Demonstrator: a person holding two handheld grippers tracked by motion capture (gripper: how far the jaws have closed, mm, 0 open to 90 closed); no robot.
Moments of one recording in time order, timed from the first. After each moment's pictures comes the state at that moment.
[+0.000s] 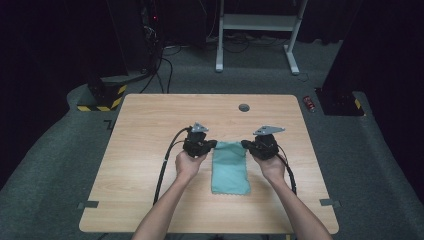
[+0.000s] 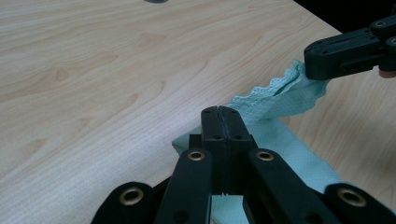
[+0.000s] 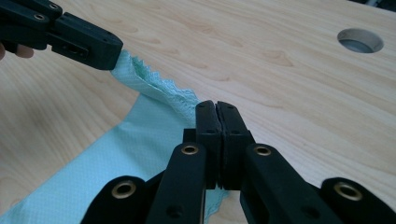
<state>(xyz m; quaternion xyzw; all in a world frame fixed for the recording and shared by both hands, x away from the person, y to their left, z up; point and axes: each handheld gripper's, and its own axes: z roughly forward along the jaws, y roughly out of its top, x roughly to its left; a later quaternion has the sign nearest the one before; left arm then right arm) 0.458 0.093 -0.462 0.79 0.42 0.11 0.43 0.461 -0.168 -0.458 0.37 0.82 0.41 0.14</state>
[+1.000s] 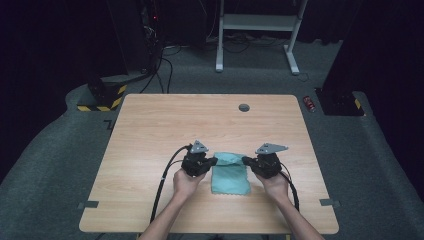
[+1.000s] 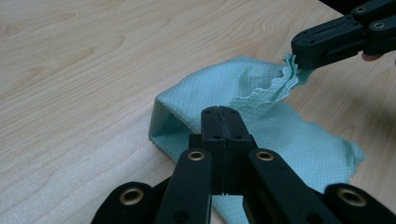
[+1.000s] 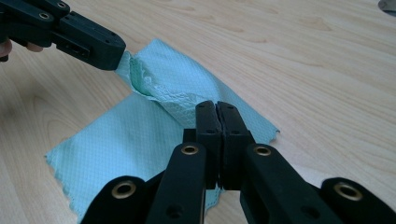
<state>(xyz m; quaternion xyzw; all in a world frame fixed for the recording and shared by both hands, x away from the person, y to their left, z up) 0.407 0.091 -0.482 0.81 0.39 0.10 0.43 0.415 -0.176 -0.479 0.35 0.83 0.42 0.12</state>
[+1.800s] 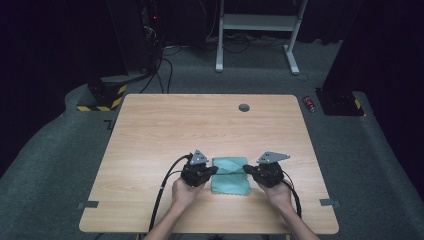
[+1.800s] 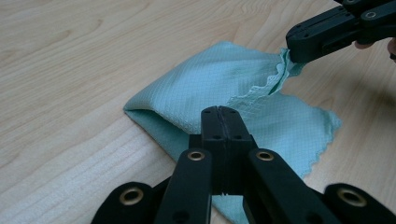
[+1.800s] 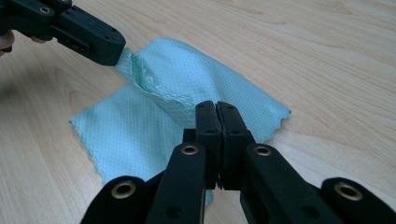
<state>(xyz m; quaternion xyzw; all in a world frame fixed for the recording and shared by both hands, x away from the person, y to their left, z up) 0.380 0.091 -0.491 0.81 0.37 0.10 0.43 0.392 -0.182 -0.486 0.33 0.84 0.42 0.12</state>
